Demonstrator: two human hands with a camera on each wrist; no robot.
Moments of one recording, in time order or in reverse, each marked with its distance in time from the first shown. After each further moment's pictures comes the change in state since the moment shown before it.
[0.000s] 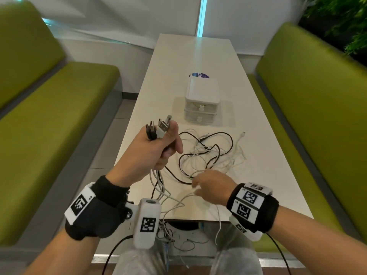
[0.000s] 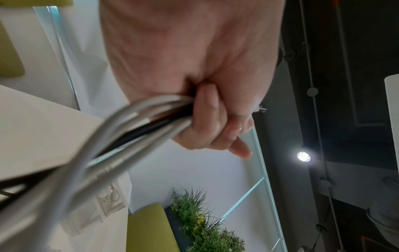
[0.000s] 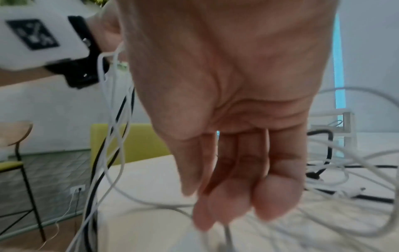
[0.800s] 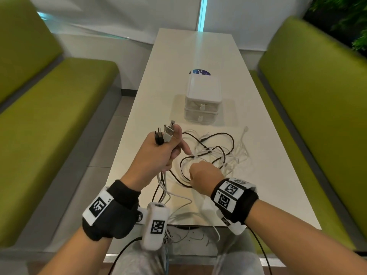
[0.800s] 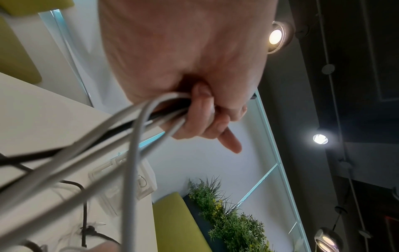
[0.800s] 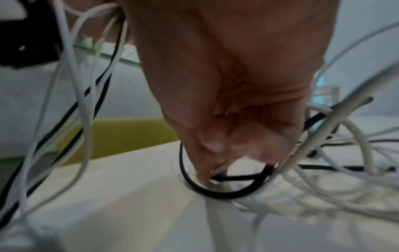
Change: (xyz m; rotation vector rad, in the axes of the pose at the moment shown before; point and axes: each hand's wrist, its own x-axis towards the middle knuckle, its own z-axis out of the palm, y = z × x) left_hand 0.025 -0.026 0.010 0.010 0.124 -0.055; right_hand 0.050 -0.002 0.002 0.023 0.115 0.172
